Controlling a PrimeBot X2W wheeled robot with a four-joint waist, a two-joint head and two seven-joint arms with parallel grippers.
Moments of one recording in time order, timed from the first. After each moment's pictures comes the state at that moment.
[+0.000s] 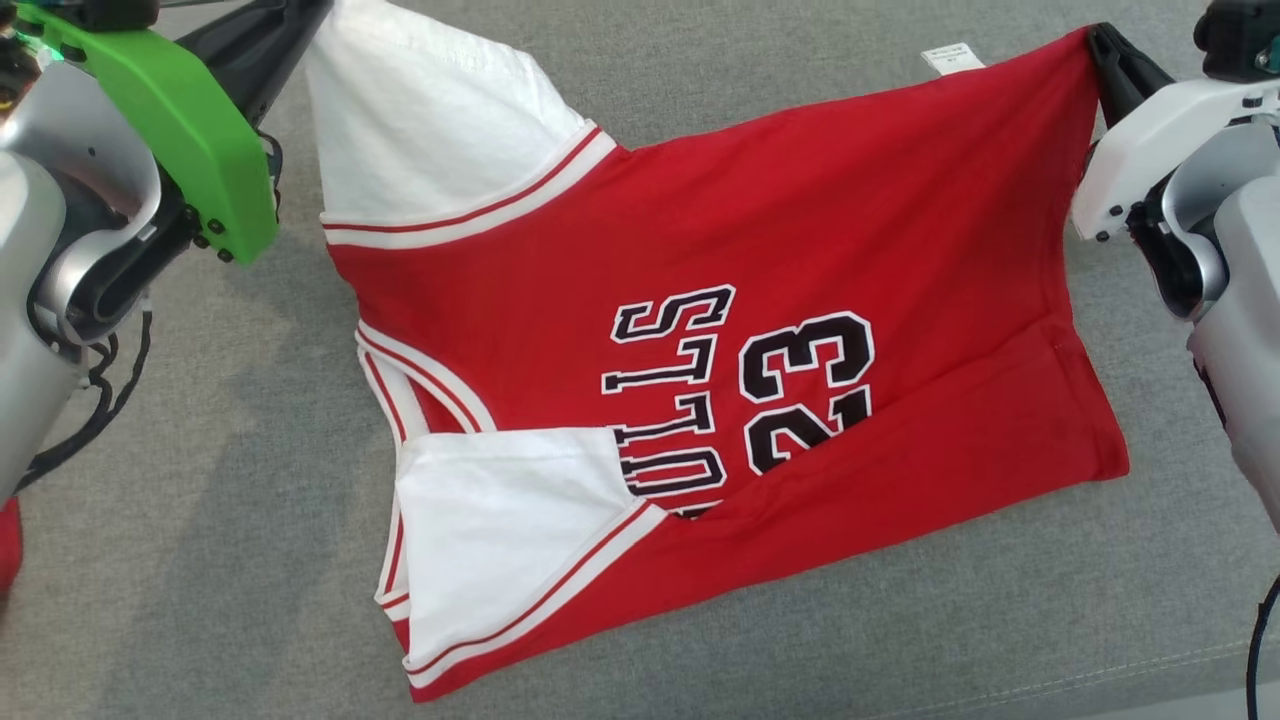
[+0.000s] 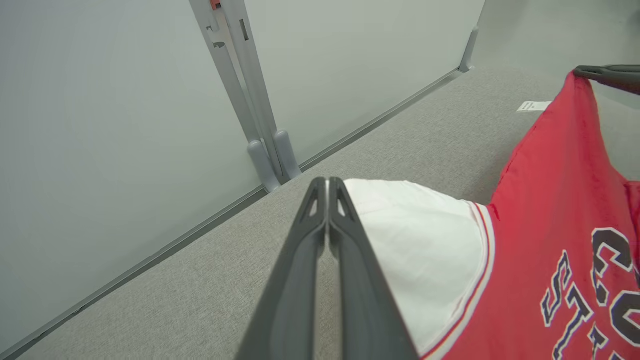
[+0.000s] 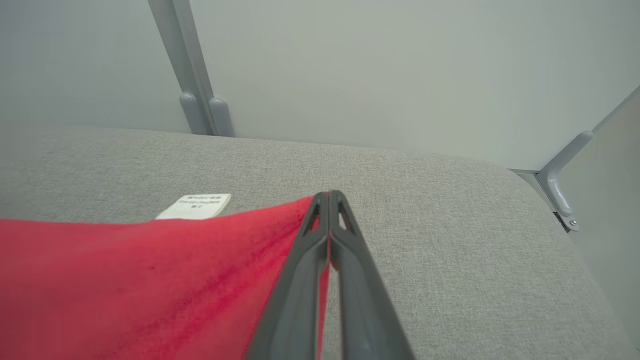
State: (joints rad) left arm -1.14 0.68 -0.89 0.28 -0.95 -0.13 0.21; right arm -0.98 -0.39 0.37 0.88 0.46 0.13 -0.05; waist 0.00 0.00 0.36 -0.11
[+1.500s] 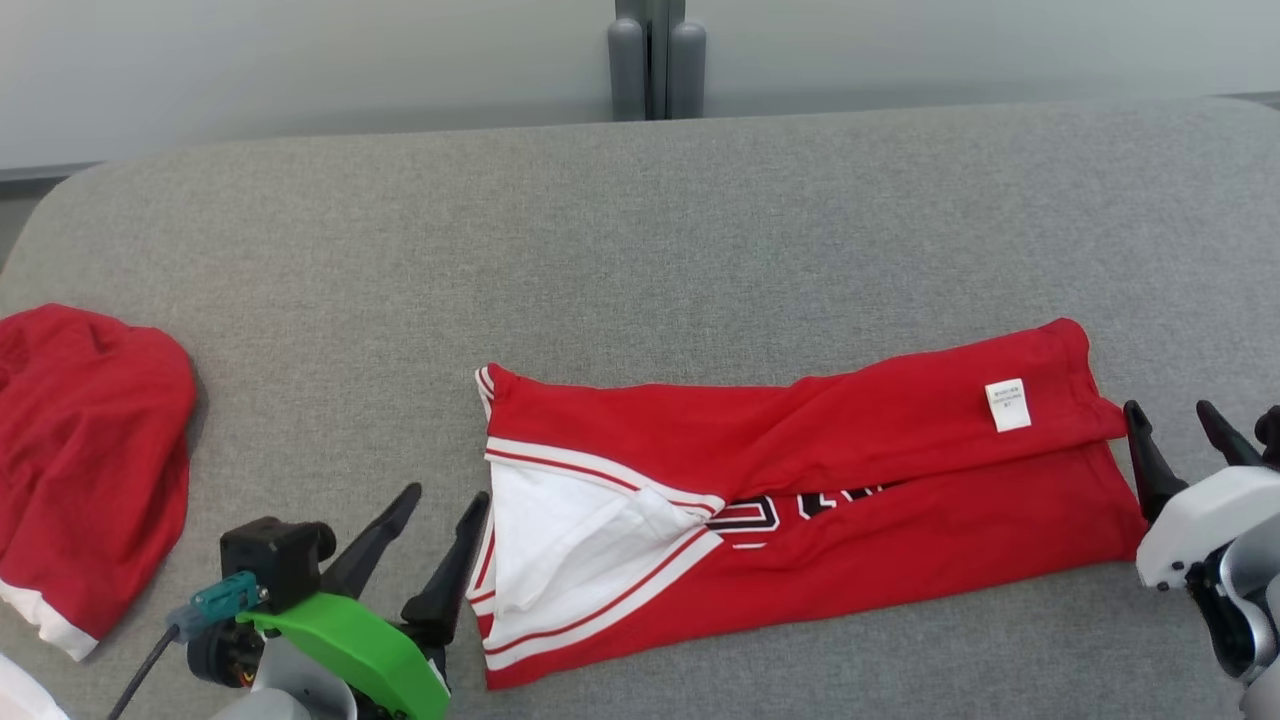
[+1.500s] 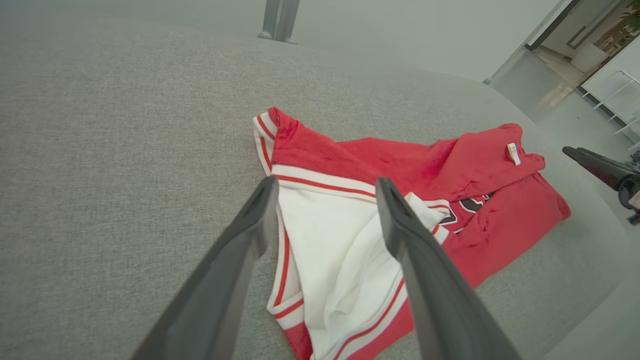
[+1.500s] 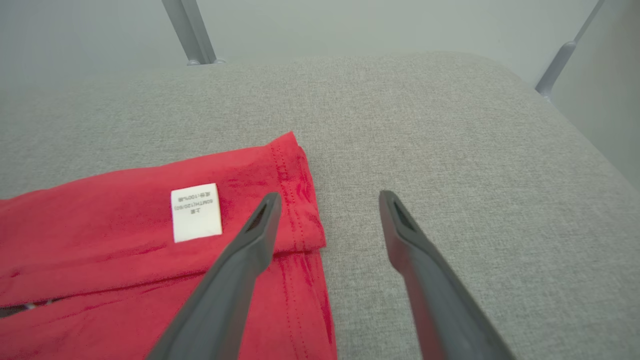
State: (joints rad) left arm -0.32 0.67 -0.94 -0.04 -1.13 0.20 -0.21; right arm -0.26 -0.40 0.04 0.55 0.43 0.13 -0.07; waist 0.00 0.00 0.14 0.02
